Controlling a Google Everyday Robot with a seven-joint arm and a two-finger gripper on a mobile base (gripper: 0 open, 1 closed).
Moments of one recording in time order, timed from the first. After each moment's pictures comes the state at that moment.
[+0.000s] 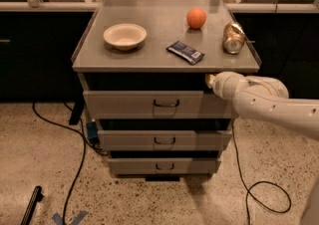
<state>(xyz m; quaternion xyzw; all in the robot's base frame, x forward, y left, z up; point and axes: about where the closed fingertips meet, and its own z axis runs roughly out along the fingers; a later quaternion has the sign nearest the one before) 0.736 -0.197 0.734 -0.07 0.84 0.11 0.53</state>
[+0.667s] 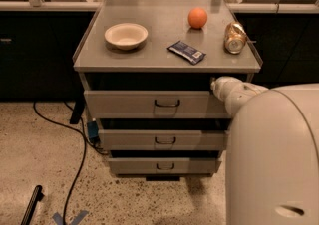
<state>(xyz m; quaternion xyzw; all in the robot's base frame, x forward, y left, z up) 0.777 -0.229 0.680 0.01 0.84 0.08 0.54</state>
